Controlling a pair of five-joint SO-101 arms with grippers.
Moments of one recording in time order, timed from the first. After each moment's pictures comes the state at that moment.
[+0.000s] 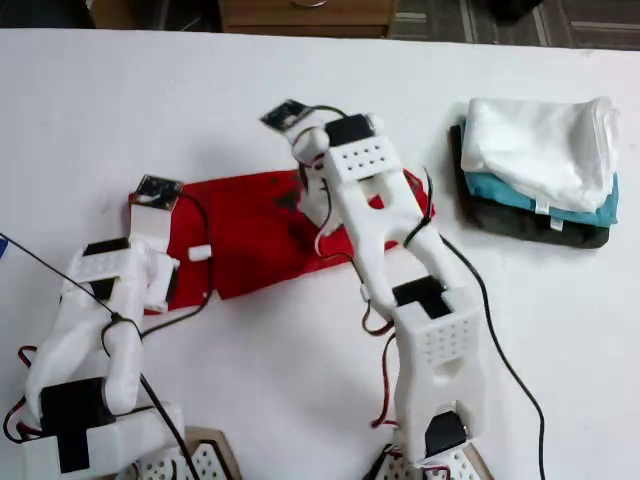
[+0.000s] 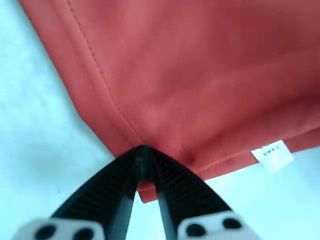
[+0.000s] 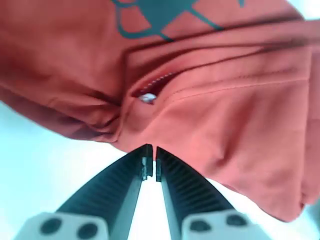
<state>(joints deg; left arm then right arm) -19.3 -10.7 51.6 48.2 -19.7 -23.7 31.3 -24.0 88.8 24.3</state>
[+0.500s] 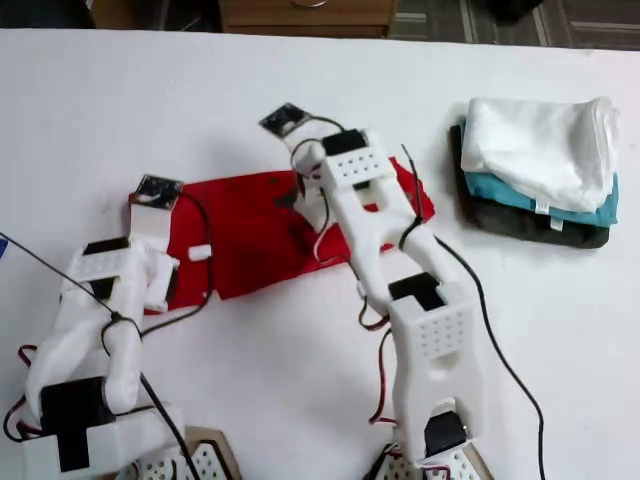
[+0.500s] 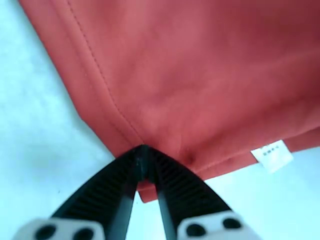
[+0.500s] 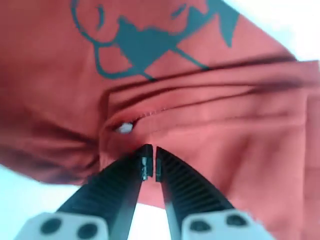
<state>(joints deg) -19.3 -10.6 50.4 49.6 -19.7 -23.6 33.1 -23.4 80.5 24.3</state>
